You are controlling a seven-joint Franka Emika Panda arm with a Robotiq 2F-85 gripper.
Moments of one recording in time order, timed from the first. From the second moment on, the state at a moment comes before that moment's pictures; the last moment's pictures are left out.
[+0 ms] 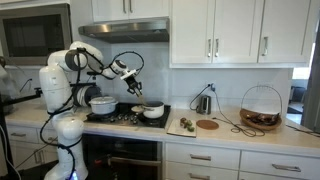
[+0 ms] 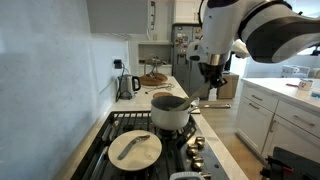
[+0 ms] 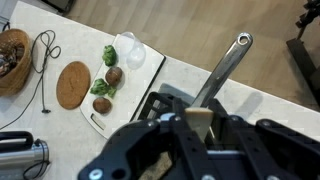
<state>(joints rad) 0.32 -0.12 0.30 -1.98 -0.68 1.67 -0.43</state>
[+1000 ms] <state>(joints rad) 0.25 -0.12 0.20 -1.97 -0.66 1.68 -0.45</state>
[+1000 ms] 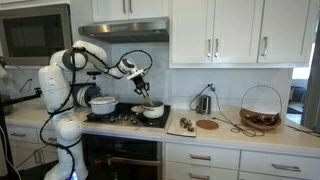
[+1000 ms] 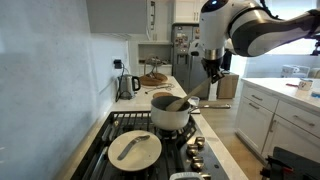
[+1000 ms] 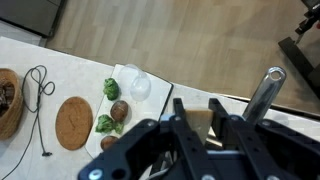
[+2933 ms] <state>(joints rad) 0.12 -0.46 -0.14 -1.92 -0.22 1.71 -0.78</state>
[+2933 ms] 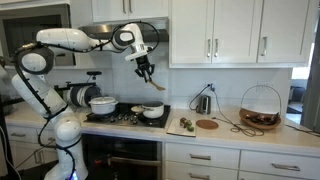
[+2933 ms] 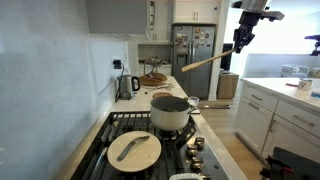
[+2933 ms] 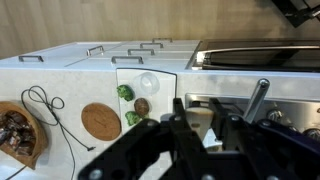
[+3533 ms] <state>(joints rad) 0.05 -0.38 -0.28 -1.98 -0.09 1.81 -0.85</state>
